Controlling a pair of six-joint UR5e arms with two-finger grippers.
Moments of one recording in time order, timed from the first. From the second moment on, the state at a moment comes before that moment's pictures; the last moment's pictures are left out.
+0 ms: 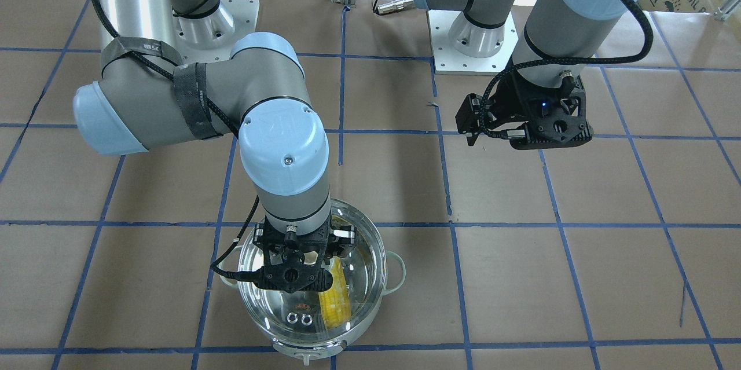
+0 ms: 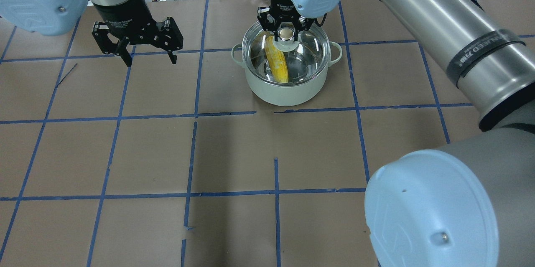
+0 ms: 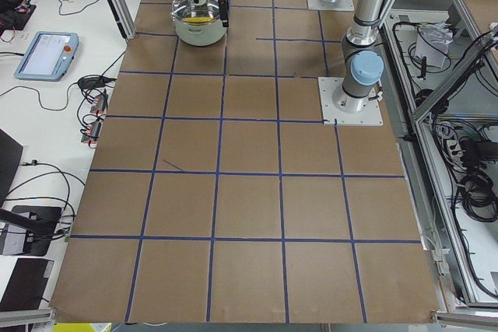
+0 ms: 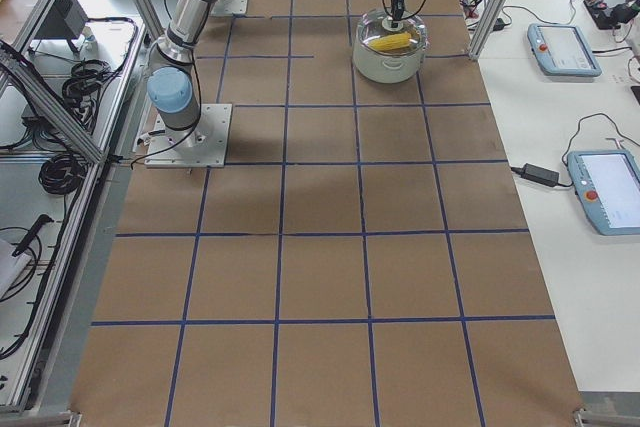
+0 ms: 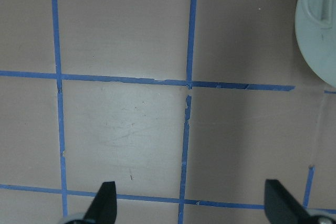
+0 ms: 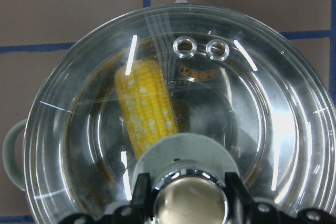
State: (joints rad) left arm -1.59 -1.72 -1.46 -1.60 1.62 -0.09; right arm 1.85 -0.96 1.12 -1.78 -1.57 0.32
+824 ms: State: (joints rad) left arm -1.59 -1.70 -1.47 -1.59 1.62 -0.08; right arm 1.85 -0.96 1.12 -1.78 -1.58 0.33
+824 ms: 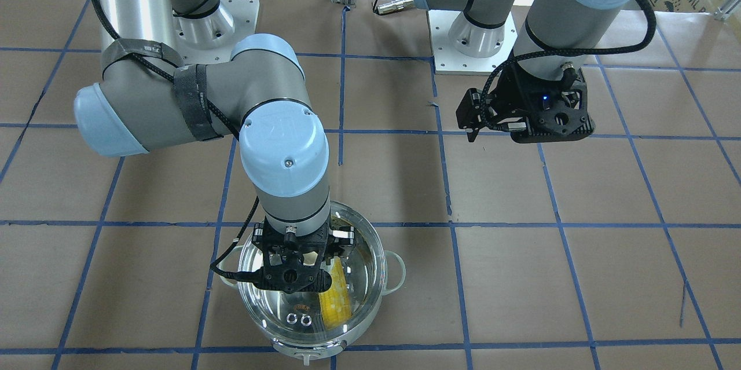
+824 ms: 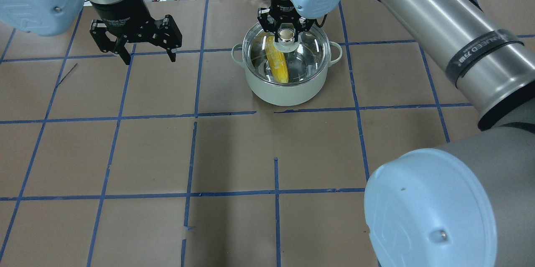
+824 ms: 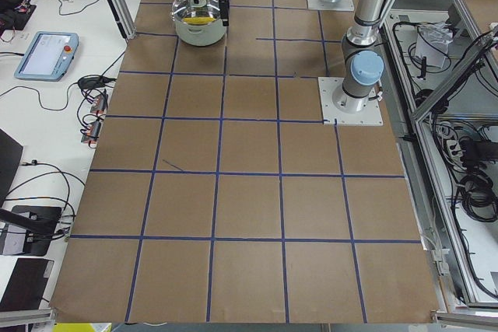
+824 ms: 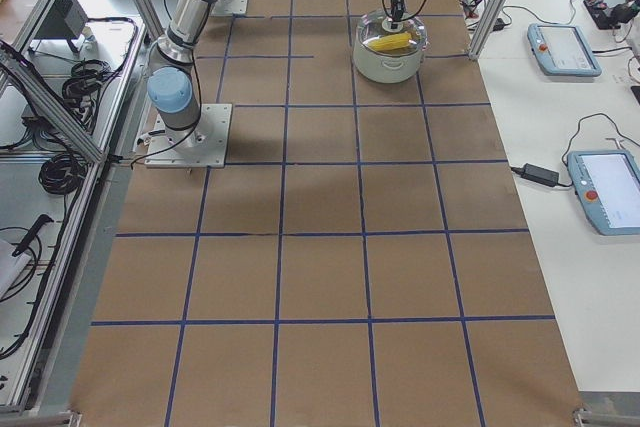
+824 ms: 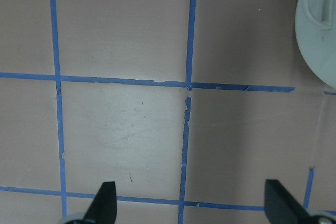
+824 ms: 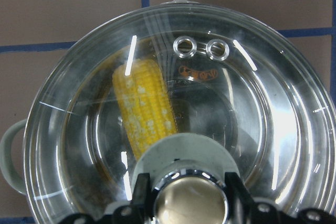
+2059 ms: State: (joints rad) left arm -1.60 -1.70 -1.47 -1.60 1.62 -0.09; right arm 1.63 -1.37 1.41 -1.50 -1.57 -0.01
